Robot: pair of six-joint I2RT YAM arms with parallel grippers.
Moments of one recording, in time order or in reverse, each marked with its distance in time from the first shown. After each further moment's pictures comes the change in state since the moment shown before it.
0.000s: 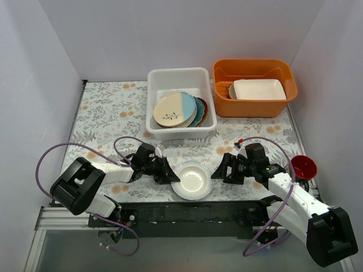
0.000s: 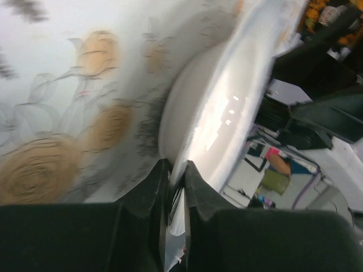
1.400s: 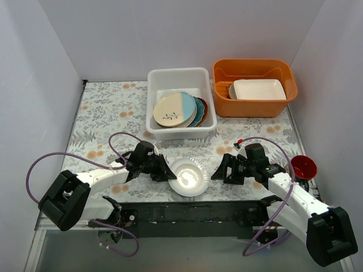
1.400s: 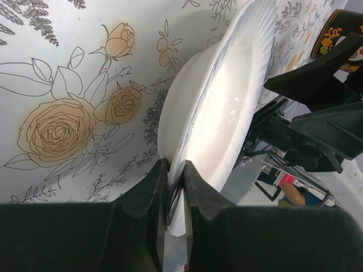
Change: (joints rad) left arm -0.017 -0.170 0.055 -0.229 -0.104 -0.010; right arm 0.000 0.008 -0.002 -0.007 -0.005 -0.021
